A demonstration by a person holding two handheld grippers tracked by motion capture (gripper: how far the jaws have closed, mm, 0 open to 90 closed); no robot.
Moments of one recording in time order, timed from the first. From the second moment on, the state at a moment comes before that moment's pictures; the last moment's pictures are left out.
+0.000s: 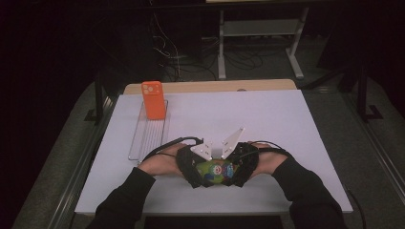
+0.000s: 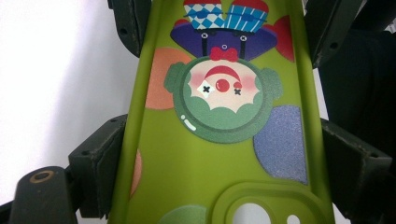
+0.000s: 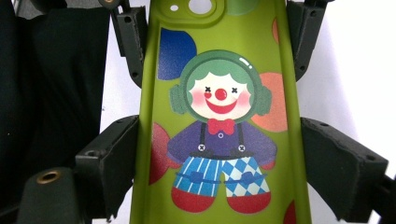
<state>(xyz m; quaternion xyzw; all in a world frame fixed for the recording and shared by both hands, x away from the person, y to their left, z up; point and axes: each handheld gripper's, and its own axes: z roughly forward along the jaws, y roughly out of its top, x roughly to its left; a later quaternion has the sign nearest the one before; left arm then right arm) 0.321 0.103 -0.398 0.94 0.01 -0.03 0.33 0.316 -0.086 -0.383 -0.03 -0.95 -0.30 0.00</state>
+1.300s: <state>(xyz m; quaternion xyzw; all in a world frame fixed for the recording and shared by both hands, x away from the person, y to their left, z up) 0.330 0.110 -0.396 0.92 0.20 0.05 0.33 0.316 -0.155 -0.391 -0.34 -0.84 -0.41 -0.08</state>
